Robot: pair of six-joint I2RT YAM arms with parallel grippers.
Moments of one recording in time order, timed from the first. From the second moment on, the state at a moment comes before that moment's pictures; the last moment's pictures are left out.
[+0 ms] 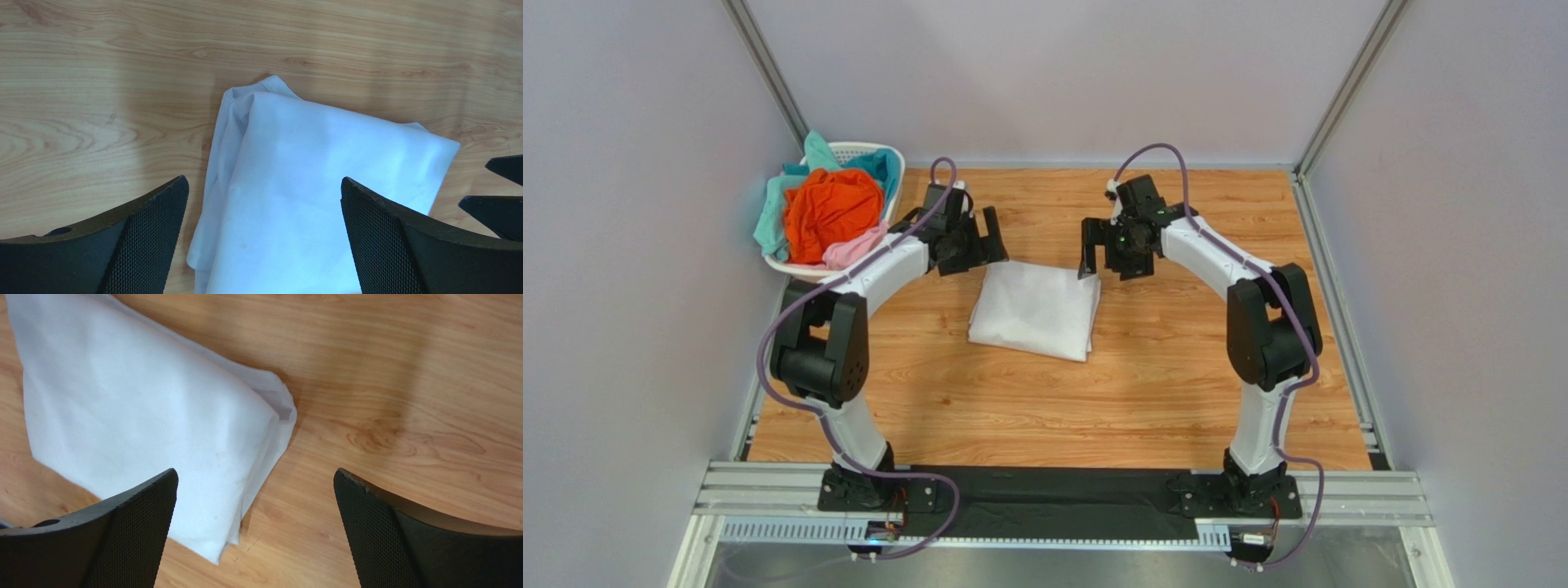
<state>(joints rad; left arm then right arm) -0.30 1.78 1.27 -0.35 0.10 -0.49 0.39 1.95 1.52 -0.60 -0.22 0.34</state>
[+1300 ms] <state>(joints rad) -0.33 1.70 0.92 -0.08 0.39 -0.60 0.51 1.93 1.22 -0.23 -0.53 0.41</state>
